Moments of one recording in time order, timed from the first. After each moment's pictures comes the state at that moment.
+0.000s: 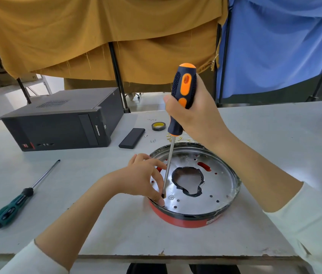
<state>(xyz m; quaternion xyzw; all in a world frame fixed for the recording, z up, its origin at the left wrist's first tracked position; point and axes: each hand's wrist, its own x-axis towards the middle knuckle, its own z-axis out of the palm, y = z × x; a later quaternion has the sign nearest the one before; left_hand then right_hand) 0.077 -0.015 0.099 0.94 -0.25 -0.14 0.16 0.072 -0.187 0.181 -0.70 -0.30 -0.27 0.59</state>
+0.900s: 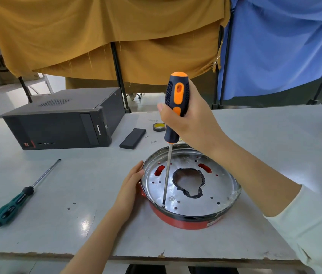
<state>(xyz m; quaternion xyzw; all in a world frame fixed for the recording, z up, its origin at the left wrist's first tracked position) 0.089 -0.006 0.004 0.68 -0.03 -0.03 0.73 0.068 -0.181 0.178 -0.71 -0.34 -0.24 0.57</state>
